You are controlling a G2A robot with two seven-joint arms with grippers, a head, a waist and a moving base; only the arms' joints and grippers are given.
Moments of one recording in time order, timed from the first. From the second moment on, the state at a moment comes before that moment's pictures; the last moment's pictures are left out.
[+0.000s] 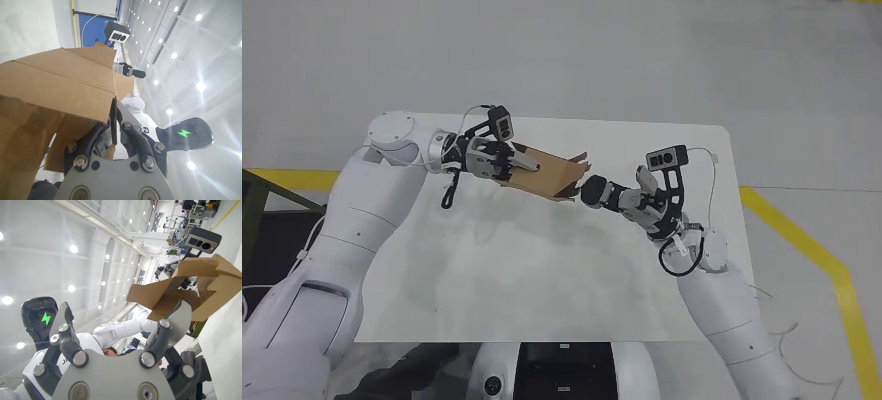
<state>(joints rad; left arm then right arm) 0.65 -1.00 -0.97 -1.09 -0.79 0.10 -1.53 -1.19 -1.33 1.14 -1.47 0.84 -0.47 1.00</state>
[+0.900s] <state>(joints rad) 0.64 -1.01 -1.00 -1.05 -0.86 0.13 -1.54 -1.24 -1.32 1.18 -1.46 0.77 -0.44 0.99</state>
